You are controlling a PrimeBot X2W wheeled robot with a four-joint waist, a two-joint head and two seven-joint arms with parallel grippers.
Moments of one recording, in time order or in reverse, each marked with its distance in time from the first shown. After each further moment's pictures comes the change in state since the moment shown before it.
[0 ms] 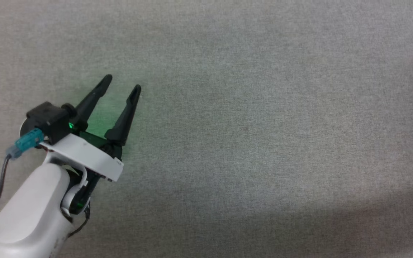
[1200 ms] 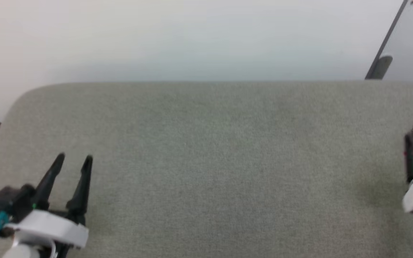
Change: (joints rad) left arm 0.438 -0.060 0.344 -0.068 0.106 0.000 0.000; right arm 0.381 0.293 0.082 -0.221 0.096 0.000 -0.370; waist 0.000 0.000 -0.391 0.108
